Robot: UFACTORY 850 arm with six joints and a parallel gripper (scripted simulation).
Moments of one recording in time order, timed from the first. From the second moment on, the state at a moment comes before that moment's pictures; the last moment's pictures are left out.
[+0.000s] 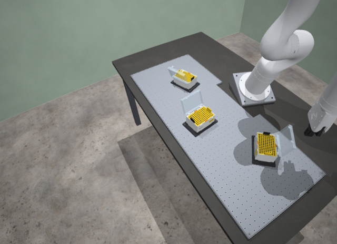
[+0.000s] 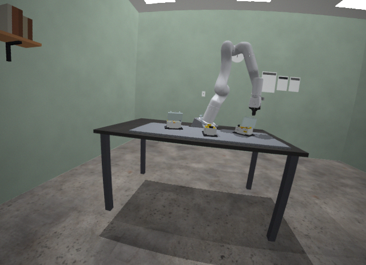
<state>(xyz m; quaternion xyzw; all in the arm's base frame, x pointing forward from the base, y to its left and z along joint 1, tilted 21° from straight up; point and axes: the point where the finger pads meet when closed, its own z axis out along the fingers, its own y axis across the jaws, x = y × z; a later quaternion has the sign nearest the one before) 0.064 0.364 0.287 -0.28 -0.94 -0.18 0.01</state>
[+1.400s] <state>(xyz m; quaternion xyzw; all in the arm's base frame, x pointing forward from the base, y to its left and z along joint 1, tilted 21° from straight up) 0.068 0.376 0.250 -0.28 -0.94 -0.18 0.01</state>
